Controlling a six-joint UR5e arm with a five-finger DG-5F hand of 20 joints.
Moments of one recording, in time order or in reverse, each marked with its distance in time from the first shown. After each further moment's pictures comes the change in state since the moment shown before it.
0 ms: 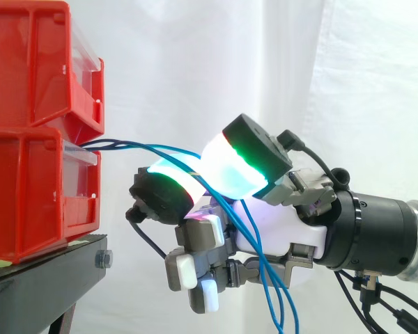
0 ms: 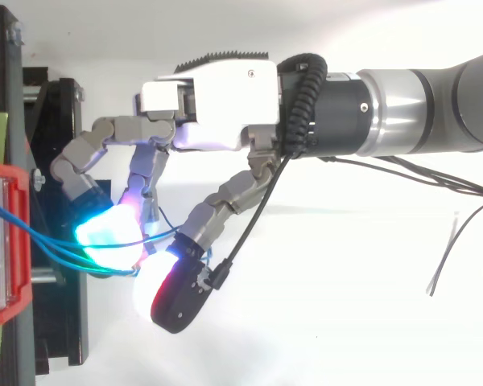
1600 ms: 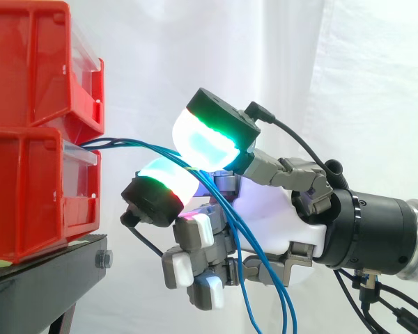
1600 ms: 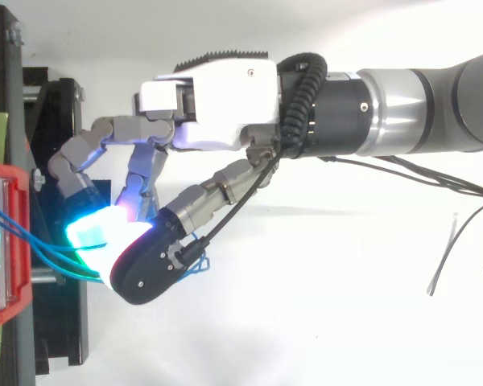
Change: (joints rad) arm 0.000 0.000 0.002 0.001 0.000 0.000
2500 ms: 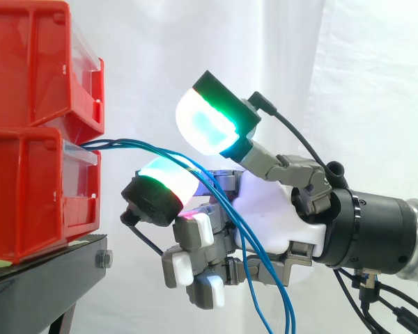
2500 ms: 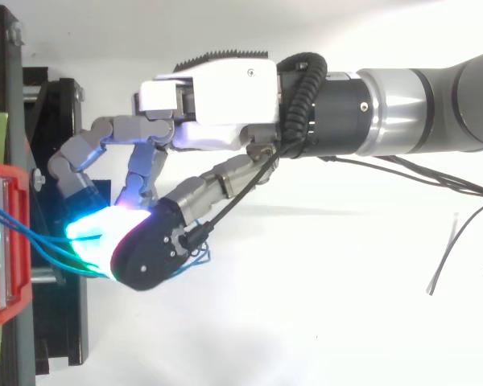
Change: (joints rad) arm 0.000 0.000 0.001 -0.001 0.000 0.000
